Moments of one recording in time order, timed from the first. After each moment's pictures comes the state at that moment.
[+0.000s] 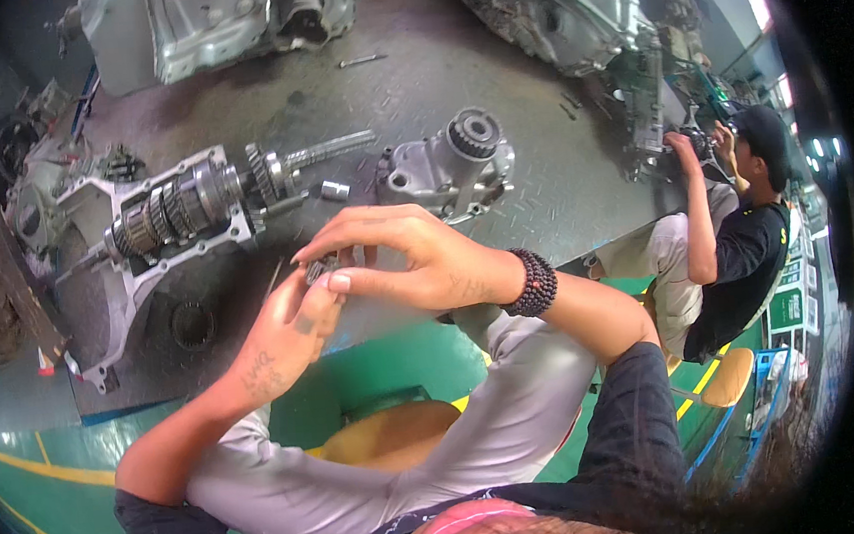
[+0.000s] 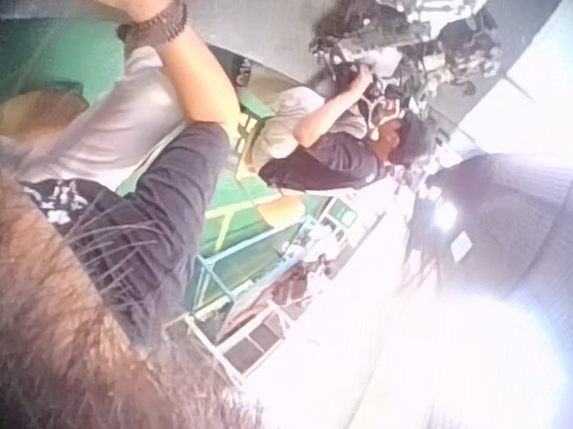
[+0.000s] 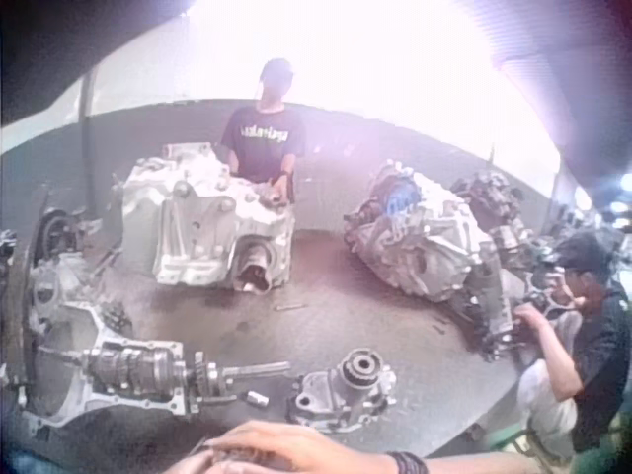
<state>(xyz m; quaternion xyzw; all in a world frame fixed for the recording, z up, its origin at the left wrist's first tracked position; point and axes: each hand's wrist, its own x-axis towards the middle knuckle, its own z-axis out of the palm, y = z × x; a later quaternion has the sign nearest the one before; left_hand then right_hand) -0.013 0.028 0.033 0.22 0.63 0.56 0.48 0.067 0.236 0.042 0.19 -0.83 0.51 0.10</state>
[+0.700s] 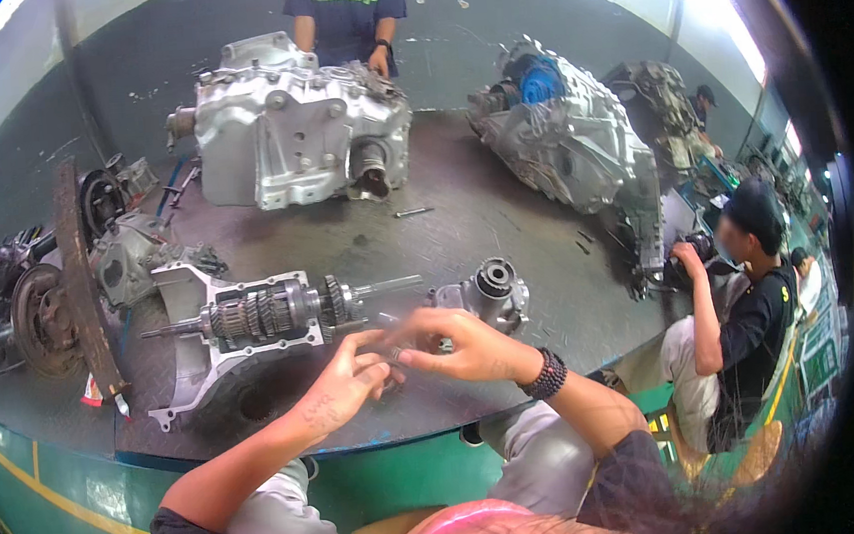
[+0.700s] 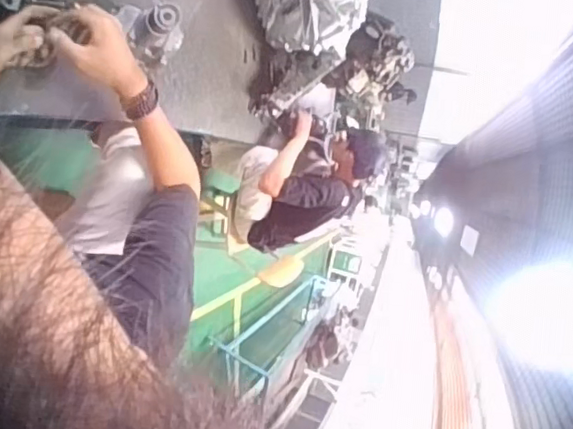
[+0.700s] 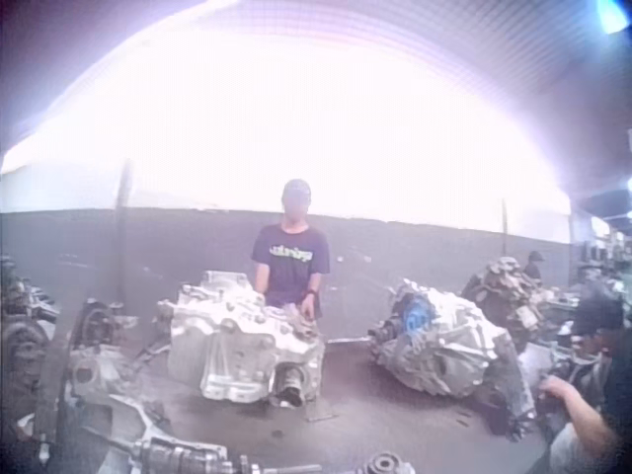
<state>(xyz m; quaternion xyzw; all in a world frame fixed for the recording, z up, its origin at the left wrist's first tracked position) -0.029 0.037 0.037 0.26 0.62 0.60 0.44 0.072 0.254 0.061 0.15 -0.88 0.44 0.09</state>
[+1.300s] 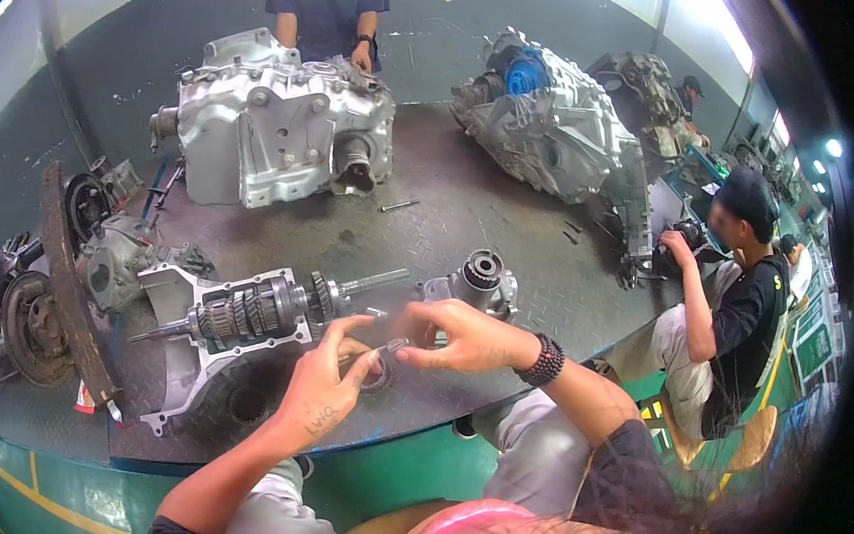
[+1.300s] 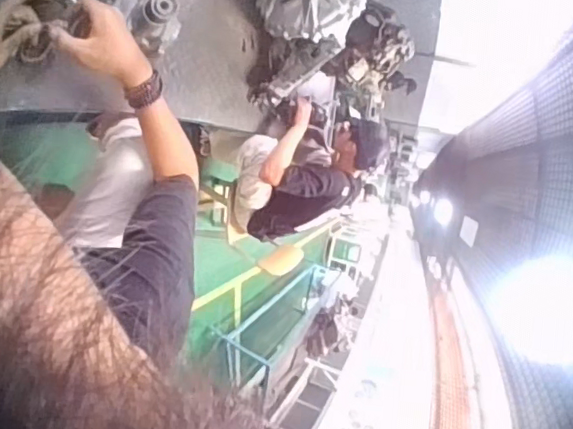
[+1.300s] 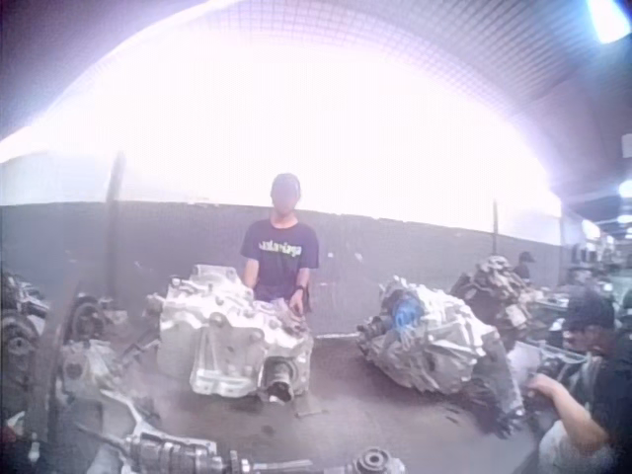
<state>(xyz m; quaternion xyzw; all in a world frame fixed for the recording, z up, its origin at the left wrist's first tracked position) -0.026 0.040 0.057 0.42 0.72 0.51 0.22 0.077 0.269 0.069 0.11 -0.89 0.43 0.05</state>
